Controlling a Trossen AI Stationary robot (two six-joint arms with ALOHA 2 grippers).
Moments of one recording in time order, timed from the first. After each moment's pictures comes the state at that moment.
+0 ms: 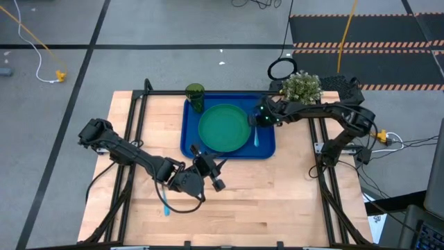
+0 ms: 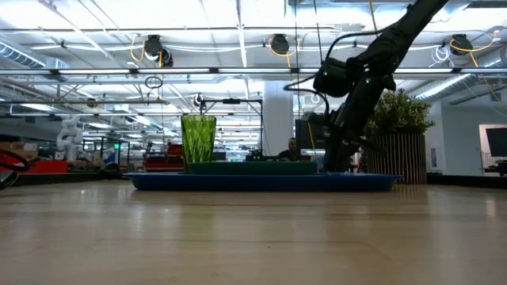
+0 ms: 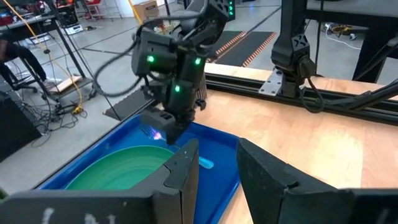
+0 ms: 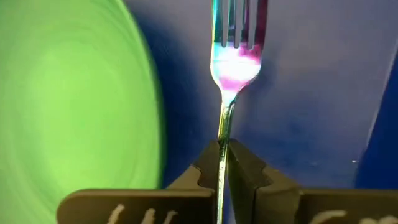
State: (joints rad) left arm -0.45 1.65 1.27 -0.10 -0.99 -0.29; right arm -0.53 1.59 0.79 -0.26 -0.06 0.93
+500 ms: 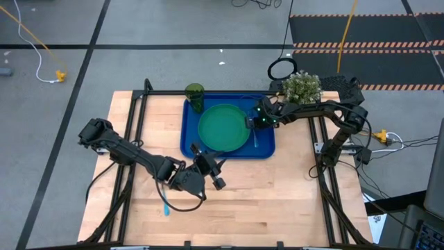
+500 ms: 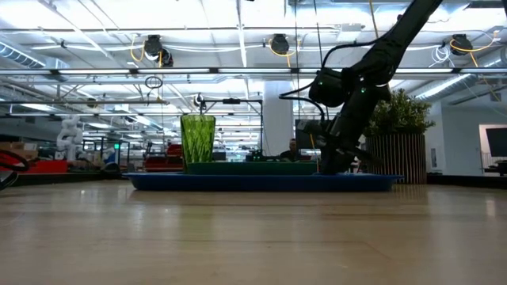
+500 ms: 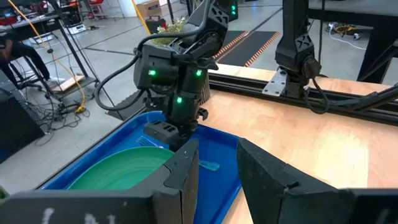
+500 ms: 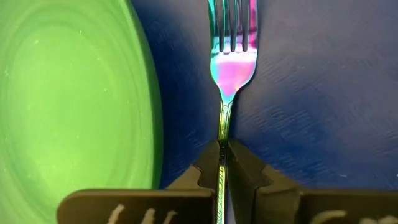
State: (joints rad) left arm -0.44 1.65 1.27 -0.10 -0.99 -0.29; right arm -0.54 1.68 0.80 -0.19 -0.08 0.91
